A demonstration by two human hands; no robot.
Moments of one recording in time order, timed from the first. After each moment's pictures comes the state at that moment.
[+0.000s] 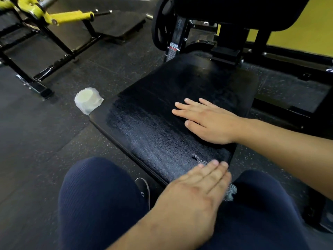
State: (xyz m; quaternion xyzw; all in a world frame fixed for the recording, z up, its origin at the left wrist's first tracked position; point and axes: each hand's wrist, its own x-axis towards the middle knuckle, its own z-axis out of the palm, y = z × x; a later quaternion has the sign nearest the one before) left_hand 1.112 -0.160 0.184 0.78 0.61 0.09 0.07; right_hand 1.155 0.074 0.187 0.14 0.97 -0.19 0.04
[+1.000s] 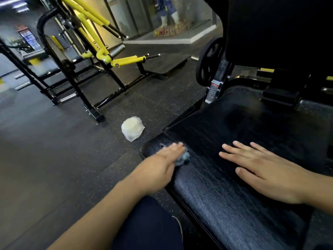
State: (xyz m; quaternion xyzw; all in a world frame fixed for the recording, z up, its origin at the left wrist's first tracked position) left_hand 0.888 -0.133 0.214 0.61 0.78 0.07 0.12; right_hand 1.142 0.073 0.200 0.13 0.97 -0.19 0.08
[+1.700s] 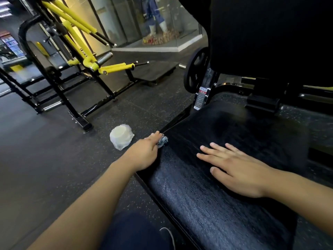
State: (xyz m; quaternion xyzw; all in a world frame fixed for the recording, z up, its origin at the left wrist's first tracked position) left_hand 0.817 -0.071 0.200 0.51 0.85 0.09 0.12; right_hand 1.110 0.076 0.196 0.14 0.97 -0.21 0.05
